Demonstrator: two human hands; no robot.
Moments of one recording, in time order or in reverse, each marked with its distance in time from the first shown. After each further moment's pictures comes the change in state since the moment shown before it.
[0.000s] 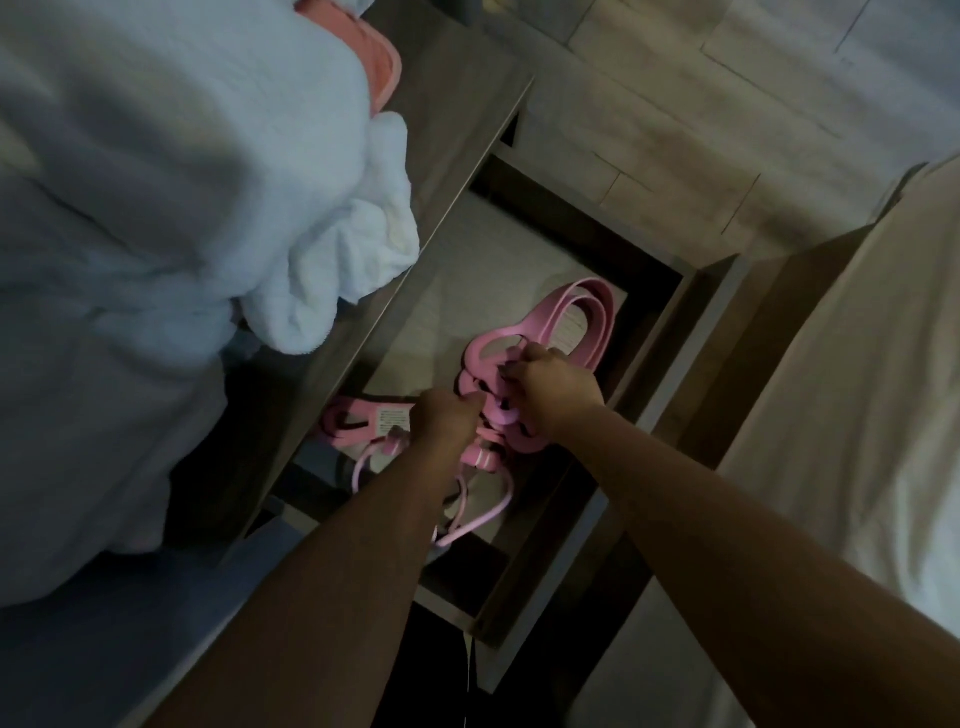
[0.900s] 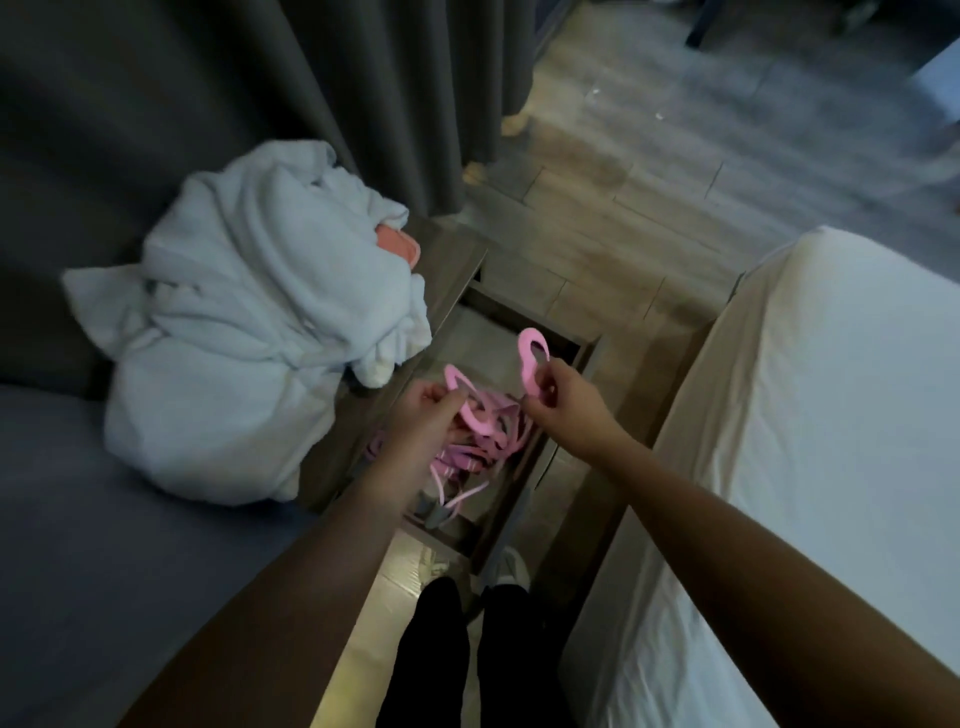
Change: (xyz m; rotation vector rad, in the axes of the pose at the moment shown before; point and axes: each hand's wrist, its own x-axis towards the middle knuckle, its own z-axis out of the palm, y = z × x) left_hand -0.251 0.064 -0.124 -0.537 -0.130 0.301; right_hand -0.206 -0.031 -0.176 0.797 0.286 0.123
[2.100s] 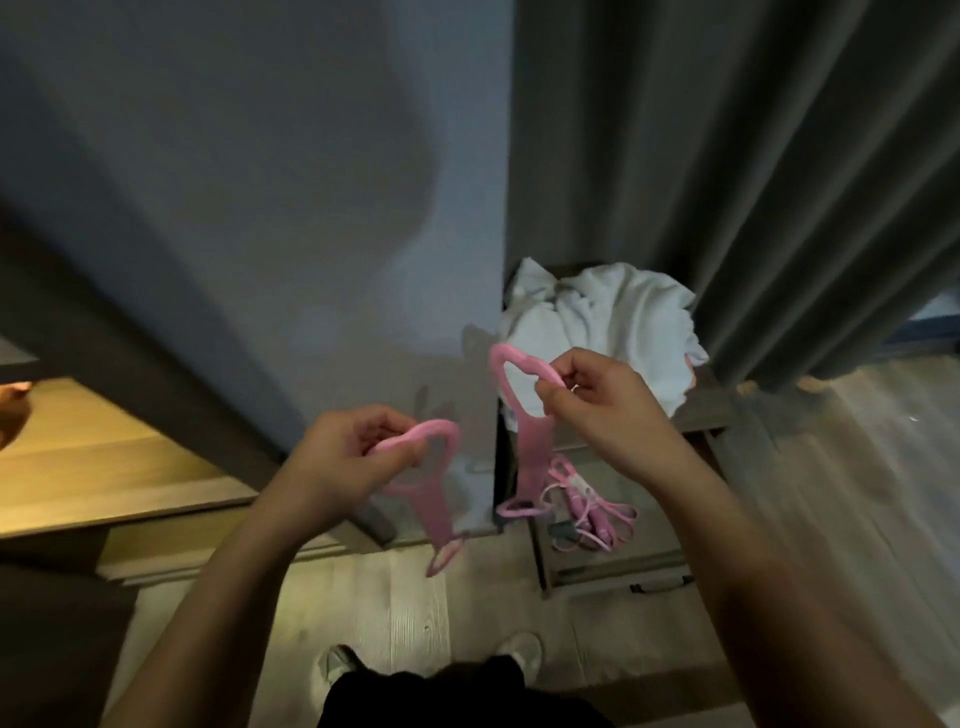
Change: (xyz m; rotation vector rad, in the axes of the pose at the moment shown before) left_hand -0.426 -0.073 -0.154 0.106 0.697 0.444; right_hand -0.256 -0.245 0.028 -0.061 -0.551 -0.840
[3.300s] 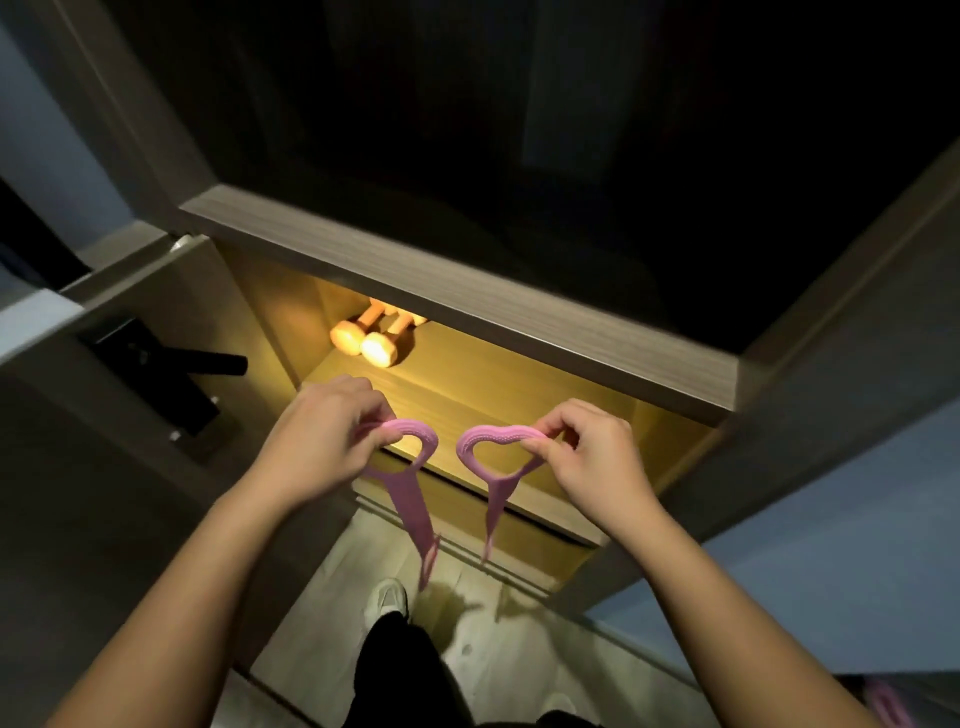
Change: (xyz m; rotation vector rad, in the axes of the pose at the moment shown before) left_hand -0.173 -0.267 -0.433 0.699 0.491 -0.084; right_hand 0.074 -0.197 0.508 -0.237 -0.336 -0.450
